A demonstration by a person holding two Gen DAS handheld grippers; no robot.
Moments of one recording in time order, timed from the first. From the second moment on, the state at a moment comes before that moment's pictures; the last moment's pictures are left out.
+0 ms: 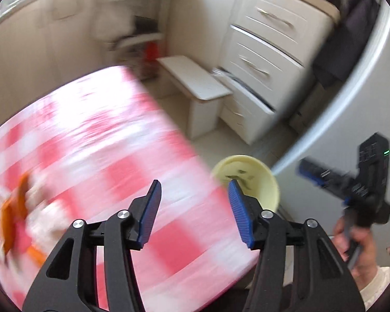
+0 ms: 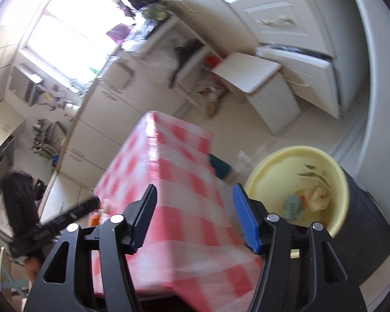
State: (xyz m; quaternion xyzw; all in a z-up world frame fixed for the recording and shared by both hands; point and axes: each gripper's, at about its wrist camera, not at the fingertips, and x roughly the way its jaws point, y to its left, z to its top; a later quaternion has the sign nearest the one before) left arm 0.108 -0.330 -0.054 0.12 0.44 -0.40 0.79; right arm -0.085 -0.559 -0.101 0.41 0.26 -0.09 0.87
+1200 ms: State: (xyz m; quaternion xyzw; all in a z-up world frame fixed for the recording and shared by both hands) left arm 0.186 -0.082 -0.127 0.00 0.55 -0.18 0.82; right arm 0.051 -0.357 -0.027 0.24 0.30 0.02 0.92
